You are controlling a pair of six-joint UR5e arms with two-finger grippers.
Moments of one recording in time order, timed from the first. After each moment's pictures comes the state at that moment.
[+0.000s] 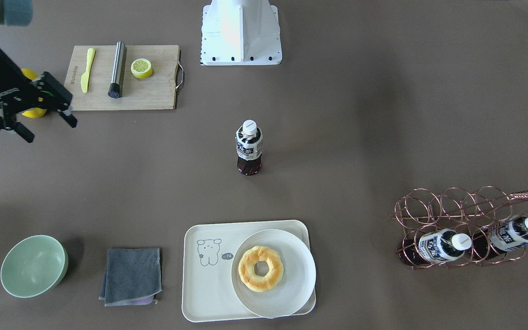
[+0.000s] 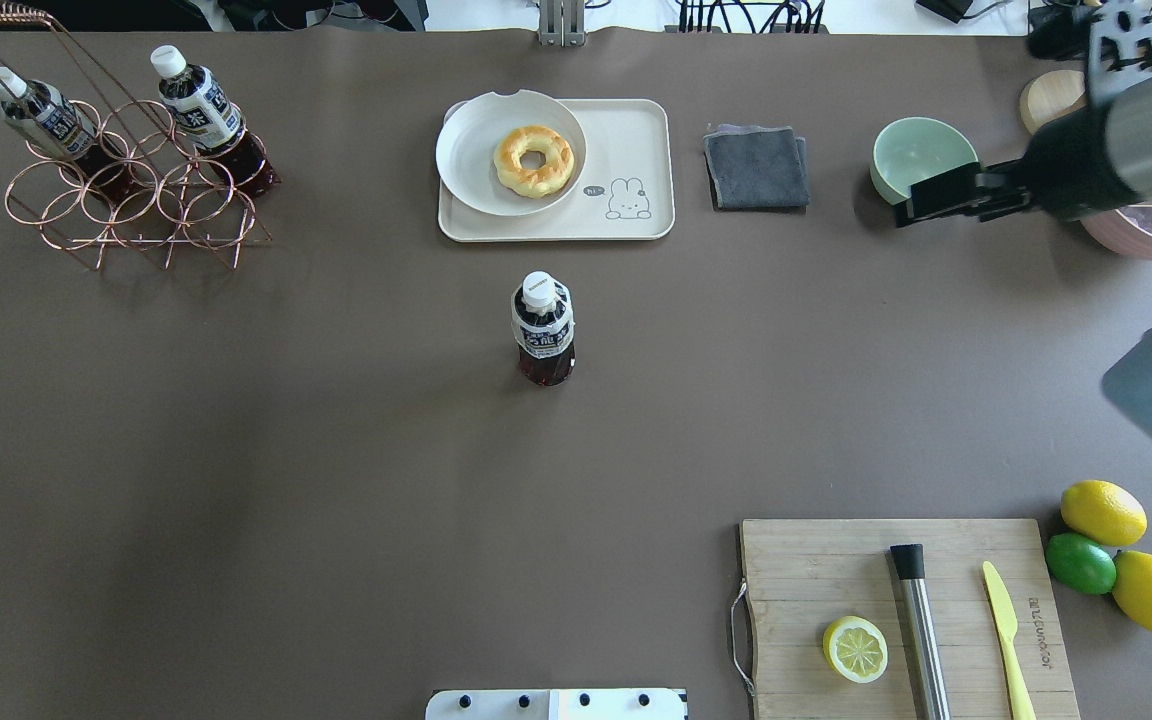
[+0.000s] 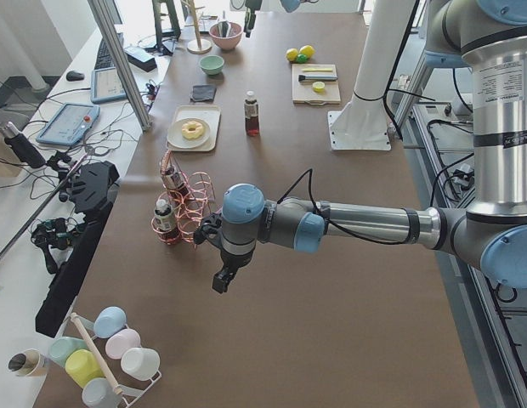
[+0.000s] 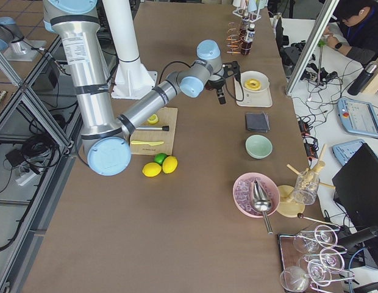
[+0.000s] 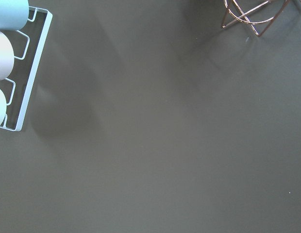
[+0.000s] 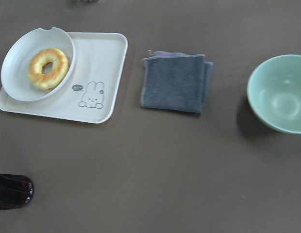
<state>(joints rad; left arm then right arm) -1.54 -1.43 -1.77 -1.75 -2.28 0.33 1.01 -1.37 2.03 -1.27 2.15 0.84</state>
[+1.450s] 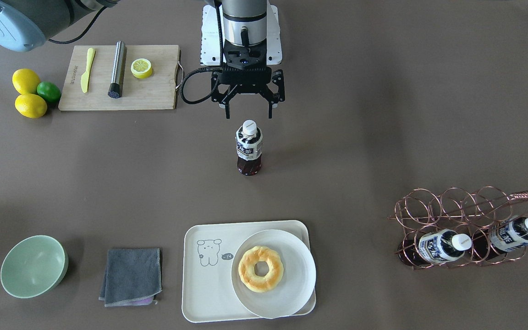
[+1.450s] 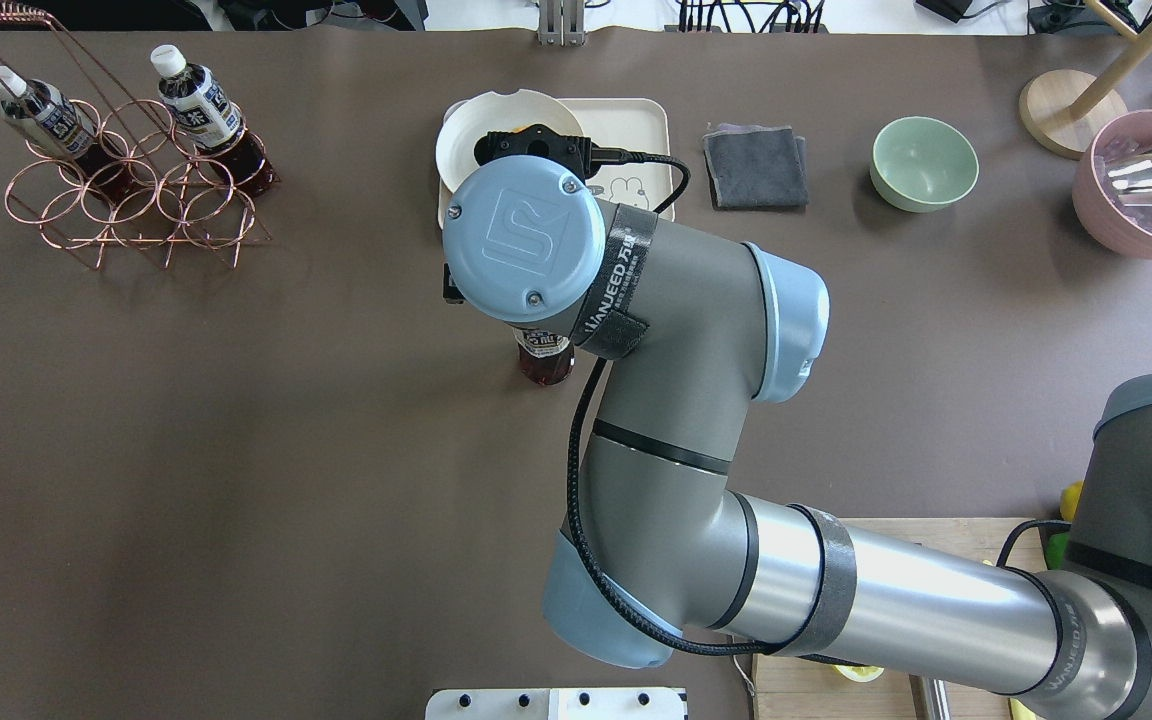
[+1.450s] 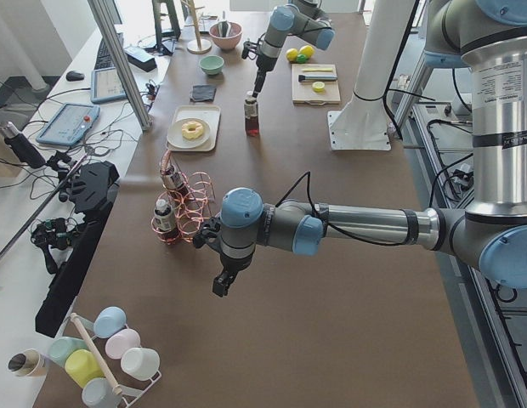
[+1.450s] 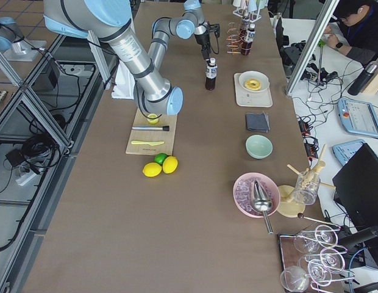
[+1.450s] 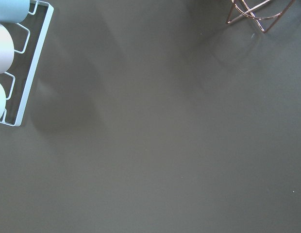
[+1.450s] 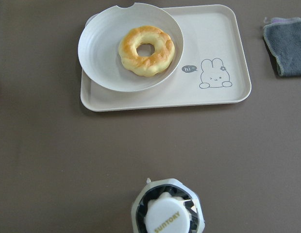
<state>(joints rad) -1.54 -1.44 -1.75 -1.75 -2.28 0.33 0.46 -0.65 1.75 -1.82 1.55 1.30</state>
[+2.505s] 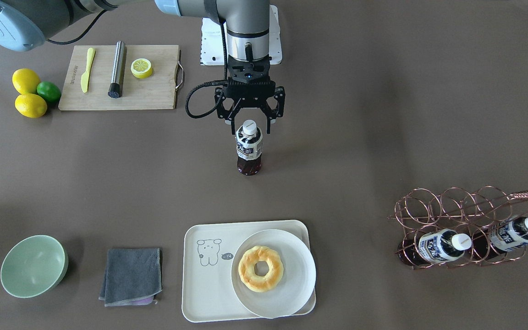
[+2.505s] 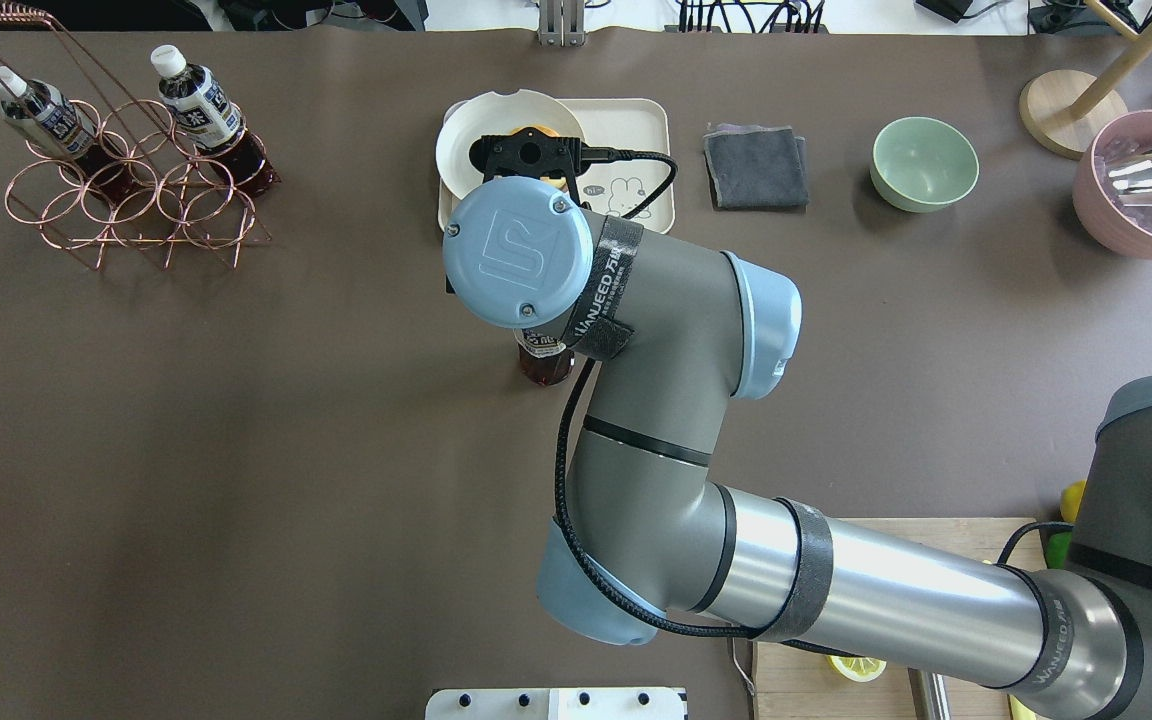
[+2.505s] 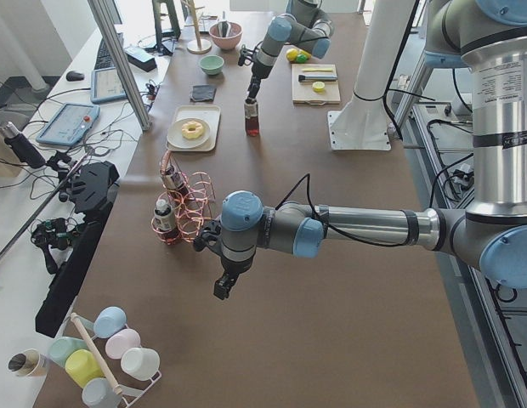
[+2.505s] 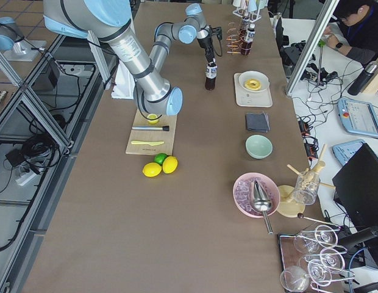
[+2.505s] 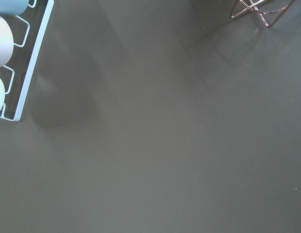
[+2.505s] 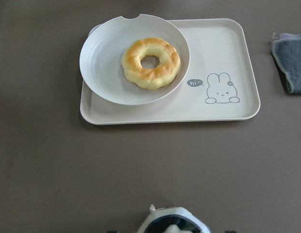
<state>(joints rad) -1.54 -1.44 -1.74 -1.75 -2.28 0.33 0.46 -0.65 1.68 -1.74 1.49 1.27</state>
